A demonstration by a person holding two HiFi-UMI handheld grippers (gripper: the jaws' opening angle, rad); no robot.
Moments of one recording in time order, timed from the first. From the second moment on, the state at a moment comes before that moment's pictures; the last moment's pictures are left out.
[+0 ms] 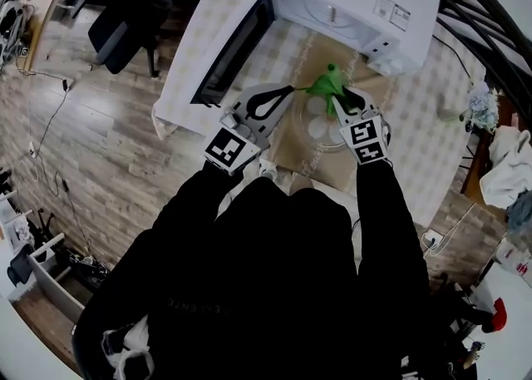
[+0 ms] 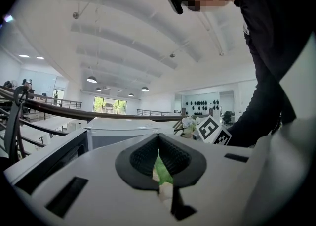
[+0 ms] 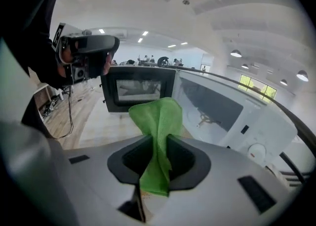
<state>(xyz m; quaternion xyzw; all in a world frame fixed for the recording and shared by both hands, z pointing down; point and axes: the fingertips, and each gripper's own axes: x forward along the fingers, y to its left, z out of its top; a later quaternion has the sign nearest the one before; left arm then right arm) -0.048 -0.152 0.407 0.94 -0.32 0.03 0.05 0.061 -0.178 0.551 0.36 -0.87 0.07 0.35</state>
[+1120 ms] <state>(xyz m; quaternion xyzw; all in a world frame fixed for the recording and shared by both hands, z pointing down) -0.021 -0.177 0.458 0.93 -0.34 0.05 0.09 0.032 -0.221 0.703 0.21 -0.85 0.03 0.48</state>
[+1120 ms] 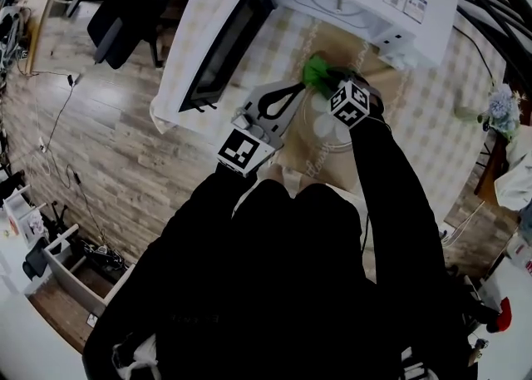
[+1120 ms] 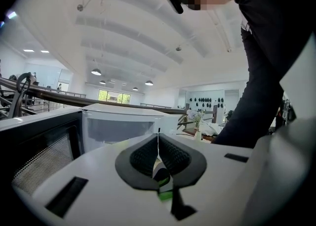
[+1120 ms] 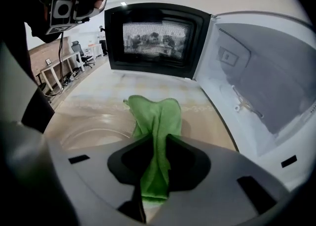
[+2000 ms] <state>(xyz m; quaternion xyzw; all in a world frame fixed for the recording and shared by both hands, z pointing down) 0.013 -0.169 0.467 0.95 -0.30 0.06 0.09 0.126 -0.209 0.705 0.26 -0.82 0.05 0.50</state>
